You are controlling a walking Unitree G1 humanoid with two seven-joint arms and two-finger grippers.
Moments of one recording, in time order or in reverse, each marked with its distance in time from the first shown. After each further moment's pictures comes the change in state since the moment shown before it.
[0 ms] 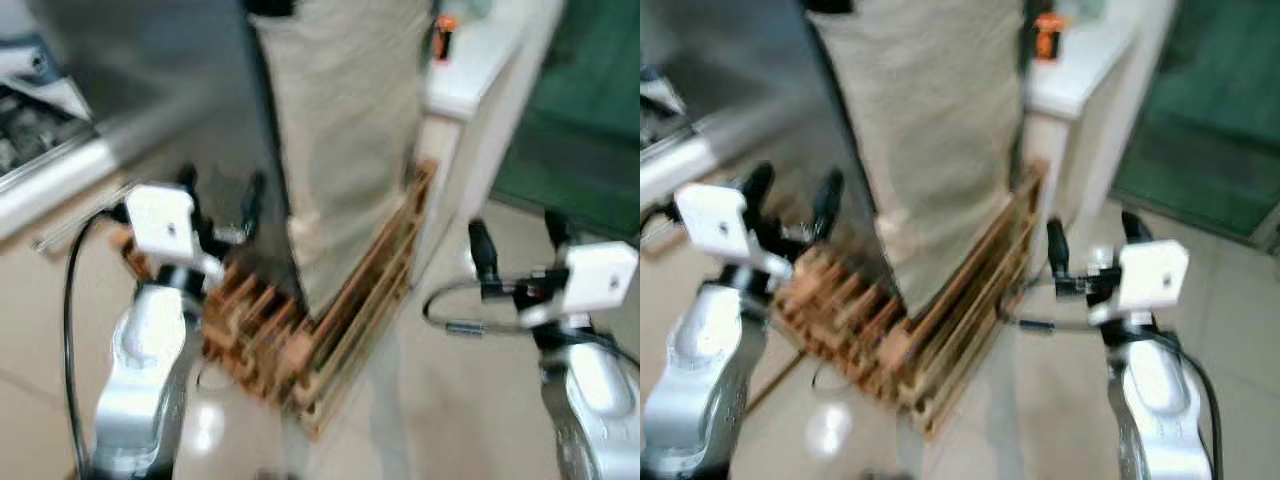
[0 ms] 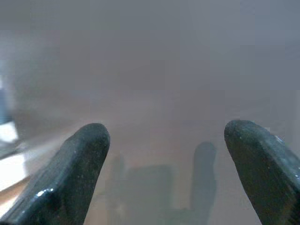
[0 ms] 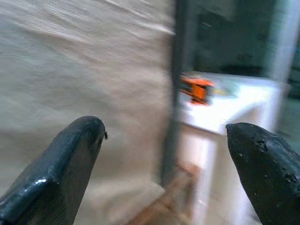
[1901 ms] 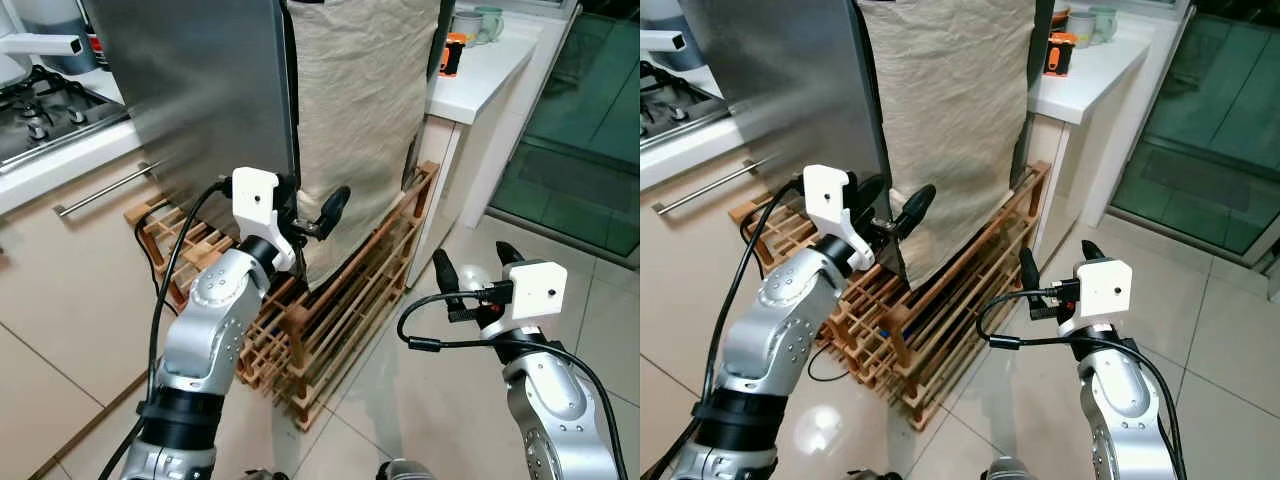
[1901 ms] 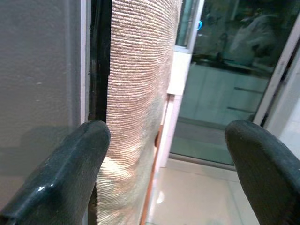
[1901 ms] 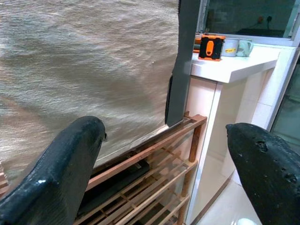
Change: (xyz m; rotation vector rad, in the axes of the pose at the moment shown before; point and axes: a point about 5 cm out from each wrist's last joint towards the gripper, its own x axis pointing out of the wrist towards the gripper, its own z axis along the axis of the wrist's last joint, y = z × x) left arm 0.054 -0.079 -0.026 -0.258 0.178 -0.403; right arm -0.012 -0.008 -0.052 -0.003 0.198 -0.022
